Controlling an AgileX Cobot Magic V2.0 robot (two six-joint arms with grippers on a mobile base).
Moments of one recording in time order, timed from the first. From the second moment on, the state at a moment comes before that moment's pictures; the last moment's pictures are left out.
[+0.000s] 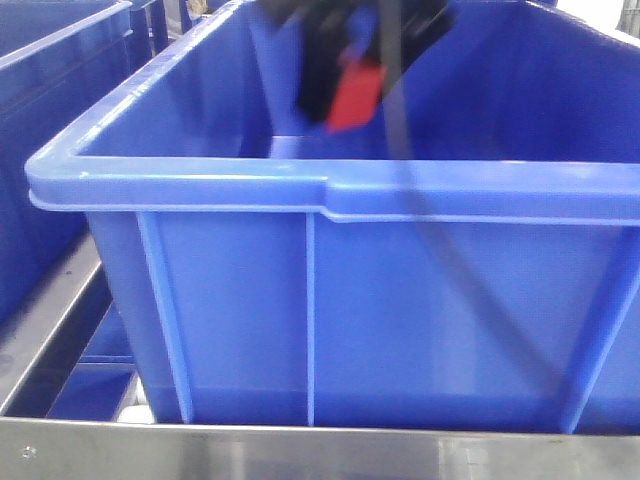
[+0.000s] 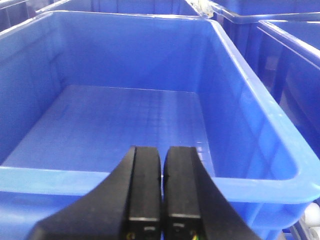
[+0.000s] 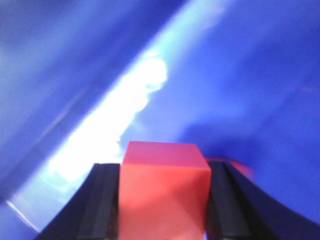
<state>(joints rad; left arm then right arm) -0.04 -0.01 0.01 -0.11 0.08 0.05 0.70 1.73 -1.49 -0.12 0.84 0.06</state>
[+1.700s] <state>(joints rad) -0.04 -0.01 0.01 -0.11 0.08 0.05 0.71 1.87 -1.50 -0.15 0.88 0.05</state>
